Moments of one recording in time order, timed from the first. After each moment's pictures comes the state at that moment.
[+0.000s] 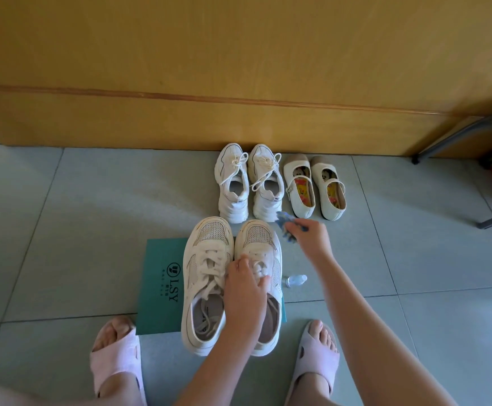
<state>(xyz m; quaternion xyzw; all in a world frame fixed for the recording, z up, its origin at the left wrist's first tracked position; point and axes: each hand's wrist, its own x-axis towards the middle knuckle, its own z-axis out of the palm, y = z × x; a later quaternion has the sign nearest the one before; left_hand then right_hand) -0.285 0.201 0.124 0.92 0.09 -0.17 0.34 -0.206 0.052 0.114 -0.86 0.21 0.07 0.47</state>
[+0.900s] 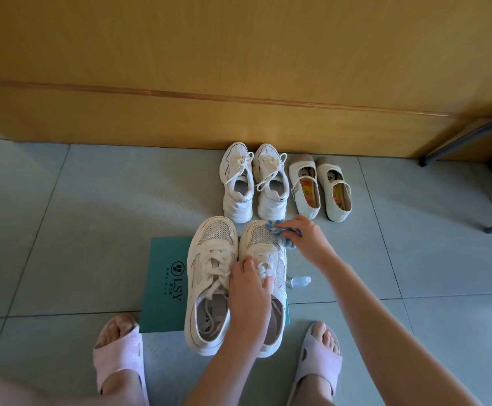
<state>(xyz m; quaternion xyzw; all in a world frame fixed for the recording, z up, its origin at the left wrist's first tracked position) -0.286 0.197 0.117 0.92 0.11 -0.16 0.34 -0.194 0.048 0.099 -0.93 0.02 0.14 0.34</state>
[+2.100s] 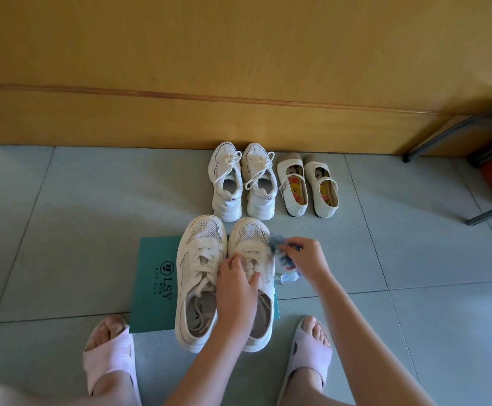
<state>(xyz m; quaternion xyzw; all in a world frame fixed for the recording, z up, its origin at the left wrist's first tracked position) -0.287 0.201 0.114 0.92 0.10 -0.15 0.36 -0.242 0.051 0.112 -0.79 0.29 0.15 0.52</state>
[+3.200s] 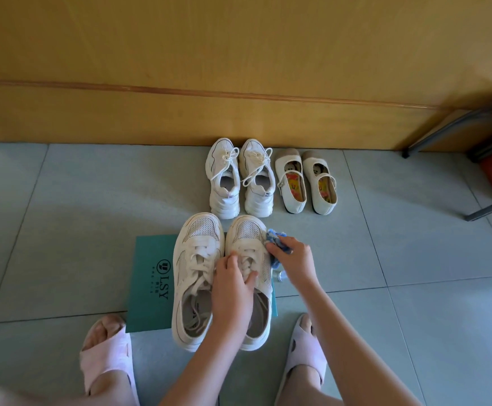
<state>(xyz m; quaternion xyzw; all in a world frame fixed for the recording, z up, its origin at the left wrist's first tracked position) -0.288 0.202 0.111 0.92 0.11 -0.15 0.36 -0.251 0.063 0.090 -0.83 0.20 0.06 0.51</state>
